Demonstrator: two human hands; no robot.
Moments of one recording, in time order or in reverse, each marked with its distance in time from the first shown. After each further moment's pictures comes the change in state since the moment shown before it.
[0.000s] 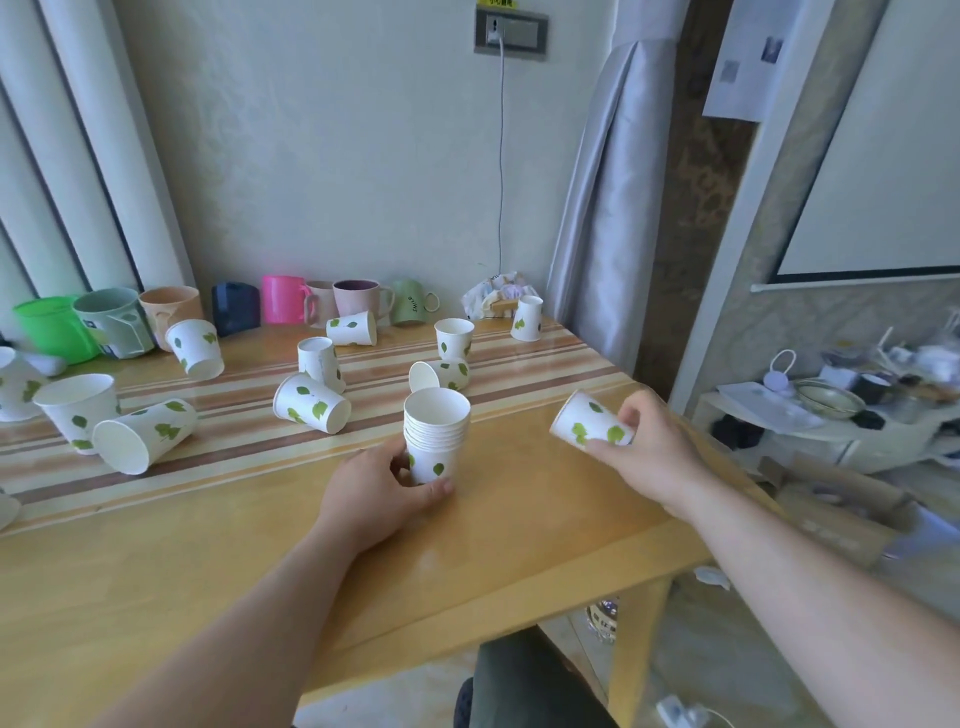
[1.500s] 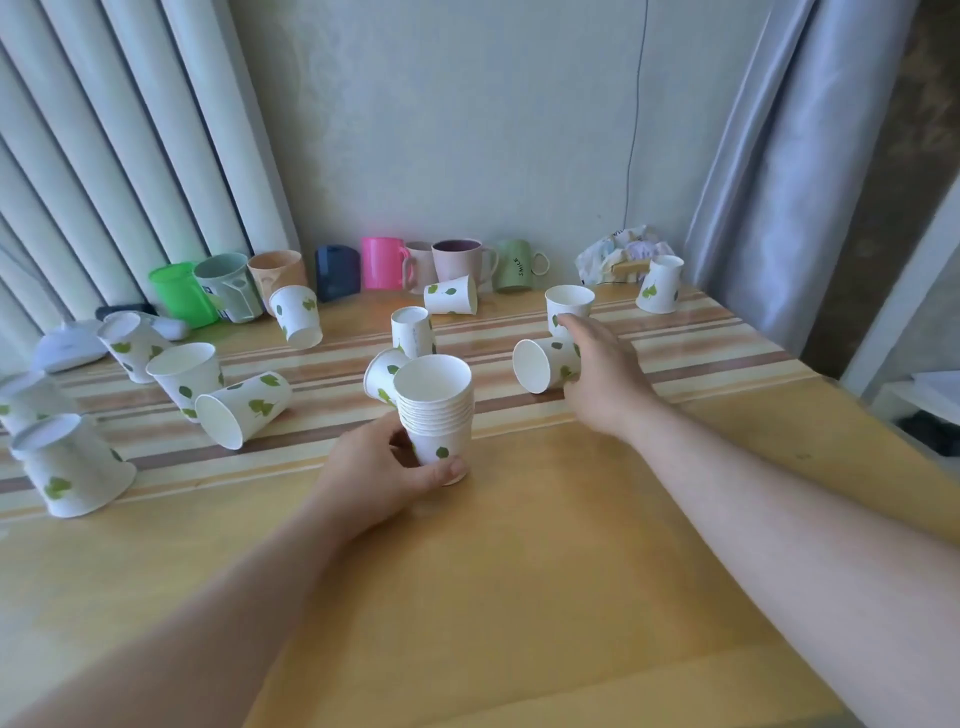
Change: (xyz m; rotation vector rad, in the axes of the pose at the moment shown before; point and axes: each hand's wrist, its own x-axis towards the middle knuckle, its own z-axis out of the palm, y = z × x) left_hand 0.028 -0.063 -0.057 -0.009 0.044 -0.187; right_hand 0.113 -0.120 0.150 -0.022 -0.194 -0.398
